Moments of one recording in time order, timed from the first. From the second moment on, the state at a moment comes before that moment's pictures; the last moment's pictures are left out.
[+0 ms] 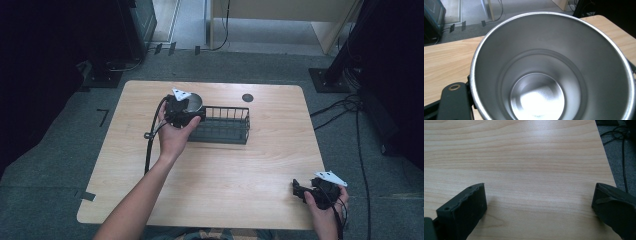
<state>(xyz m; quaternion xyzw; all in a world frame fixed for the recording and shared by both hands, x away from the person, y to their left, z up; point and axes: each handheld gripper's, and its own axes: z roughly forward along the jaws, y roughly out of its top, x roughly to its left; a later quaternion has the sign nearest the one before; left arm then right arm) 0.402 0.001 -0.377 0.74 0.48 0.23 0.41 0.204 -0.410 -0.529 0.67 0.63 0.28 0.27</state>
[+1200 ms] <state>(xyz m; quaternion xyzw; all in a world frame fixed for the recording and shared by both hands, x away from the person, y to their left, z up) 0.436 -0.018 -0.433 0.77 0.49 0.21 0.35 0.204 -0.410 -0.529 0.67 0.63 0.28 0.27</state>
